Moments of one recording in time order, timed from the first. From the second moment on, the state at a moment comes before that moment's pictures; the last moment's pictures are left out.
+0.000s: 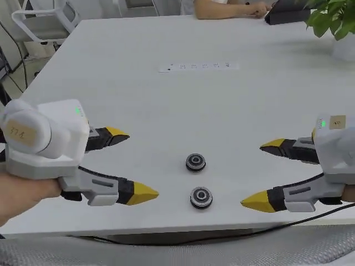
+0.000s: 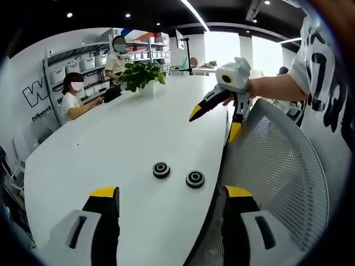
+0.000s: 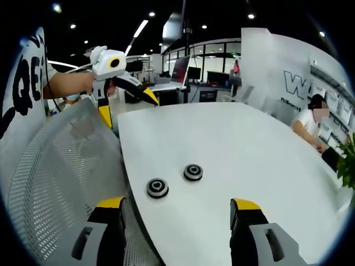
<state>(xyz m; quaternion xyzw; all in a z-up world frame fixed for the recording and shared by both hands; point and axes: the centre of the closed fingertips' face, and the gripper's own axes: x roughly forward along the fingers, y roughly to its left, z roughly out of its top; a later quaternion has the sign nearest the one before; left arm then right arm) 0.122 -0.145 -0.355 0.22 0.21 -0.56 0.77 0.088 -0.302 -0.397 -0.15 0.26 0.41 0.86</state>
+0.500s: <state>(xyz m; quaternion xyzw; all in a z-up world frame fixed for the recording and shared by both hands) 0.122 -0.161 -0.367 0.23 0.21 -0.58 0.75 0.093 -0.293 -0.404 -0.16 0.26 0.43 0.85</state>
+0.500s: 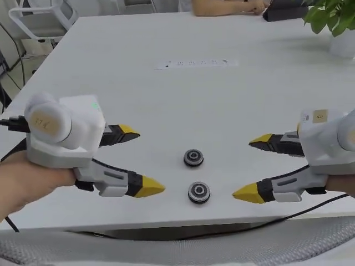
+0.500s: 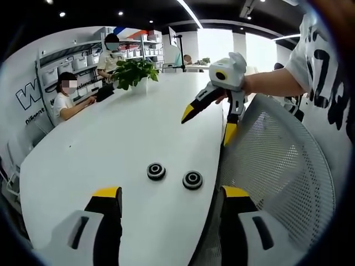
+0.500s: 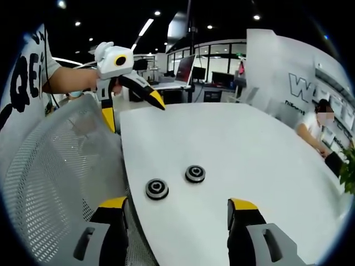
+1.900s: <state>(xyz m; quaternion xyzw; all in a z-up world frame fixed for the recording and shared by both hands) 0.110 -0.219 -0.414 0.25 0.24 -0.65 0.68 0.104 -0.262 -0.441 -0.16 0.26 0.49 0.82</state>
